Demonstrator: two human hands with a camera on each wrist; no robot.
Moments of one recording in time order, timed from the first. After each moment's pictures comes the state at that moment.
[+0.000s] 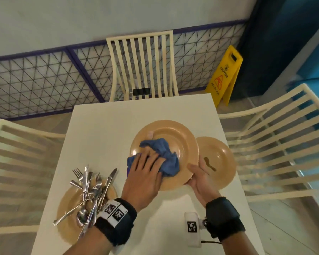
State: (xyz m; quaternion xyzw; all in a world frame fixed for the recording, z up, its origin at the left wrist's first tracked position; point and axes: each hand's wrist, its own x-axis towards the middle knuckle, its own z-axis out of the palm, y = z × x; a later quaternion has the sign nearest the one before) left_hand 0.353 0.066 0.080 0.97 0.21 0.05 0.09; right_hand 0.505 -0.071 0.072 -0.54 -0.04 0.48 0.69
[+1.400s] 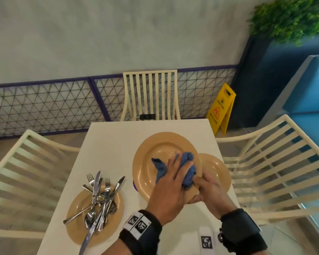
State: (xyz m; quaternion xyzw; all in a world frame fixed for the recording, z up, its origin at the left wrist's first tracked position) left_hand 0.350 -0.018 0.147 0.93 0.18 0.15 0.28; right_hand 0.469 -0.124 0.167 -0.57 -0.20 0.49 0.63
